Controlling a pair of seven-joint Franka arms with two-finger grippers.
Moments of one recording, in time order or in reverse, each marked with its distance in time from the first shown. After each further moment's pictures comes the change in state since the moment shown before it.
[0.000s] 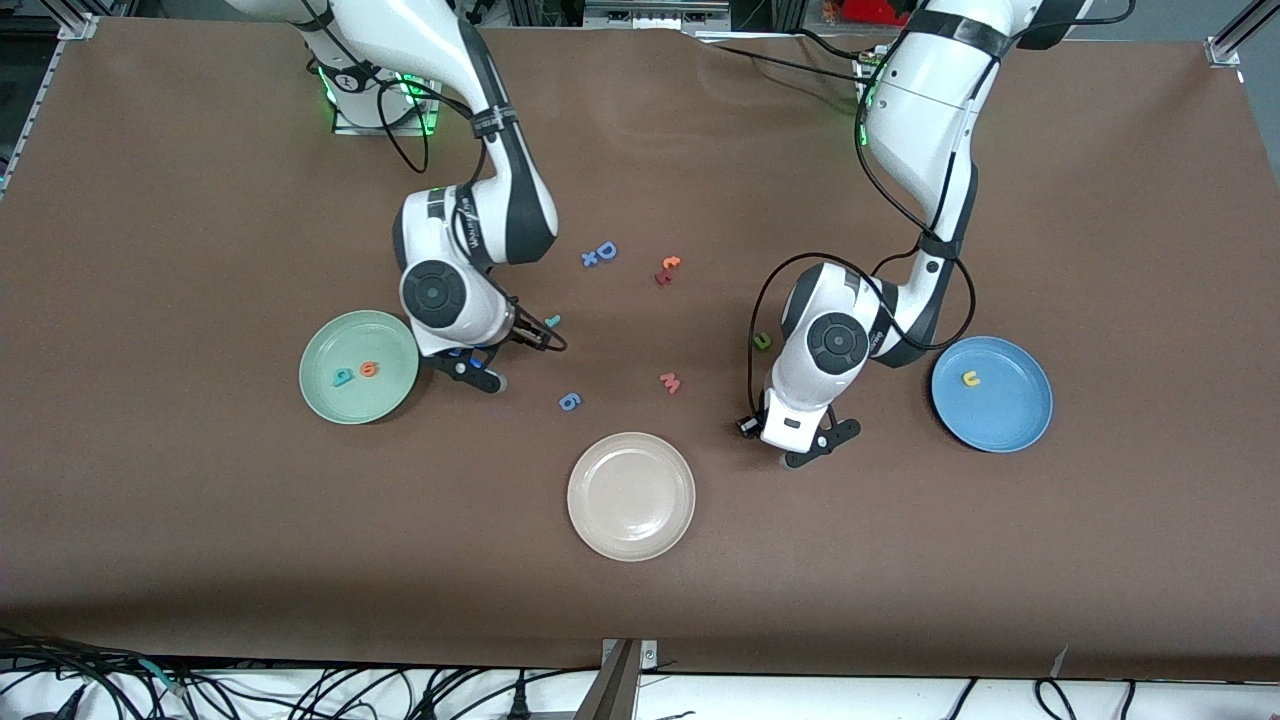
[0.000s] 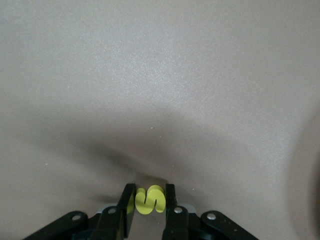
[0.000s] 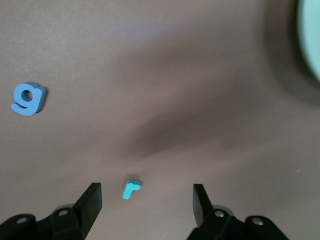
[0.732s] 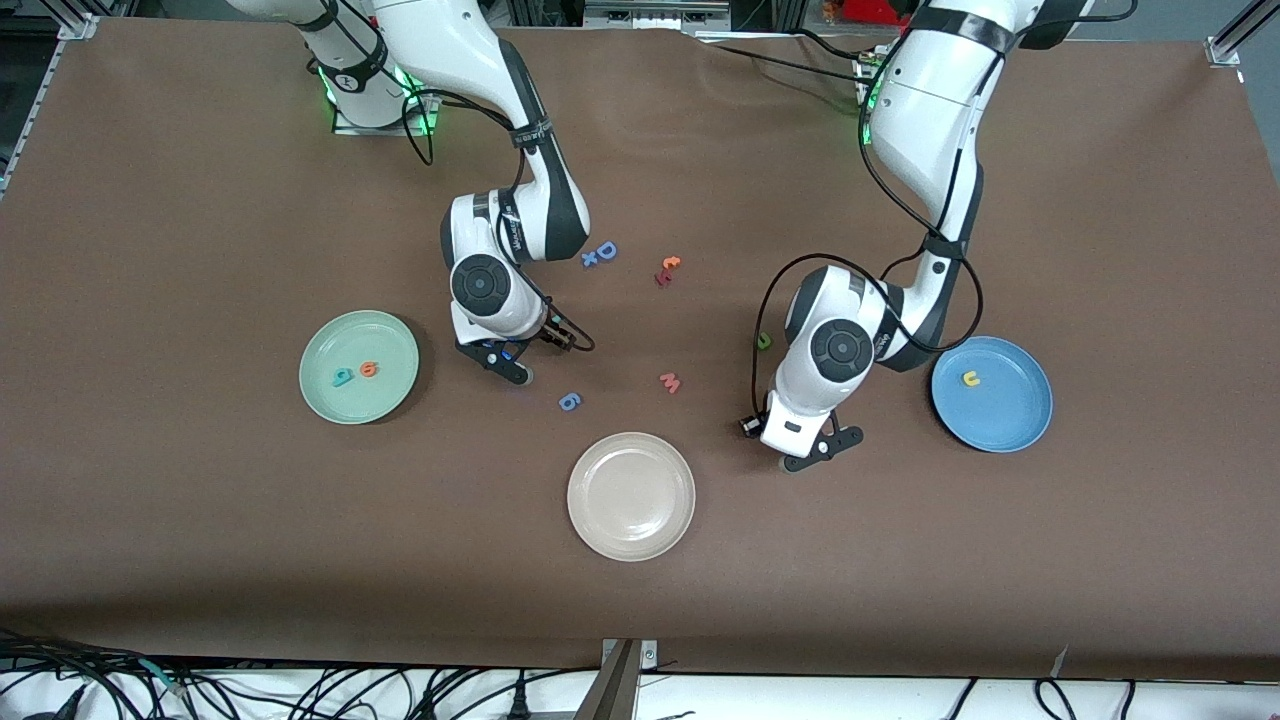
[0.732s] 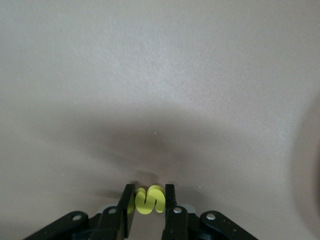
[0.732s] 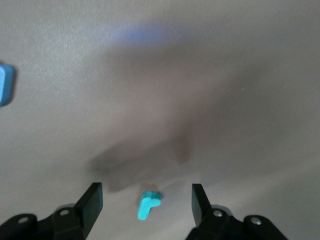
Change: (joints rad) left arm 0.001 0.000 0.029 0.056 0.015 -0.115 0.124; right arm 0.023 0.060 0.062 -0.056 0.092 0.150 0.062
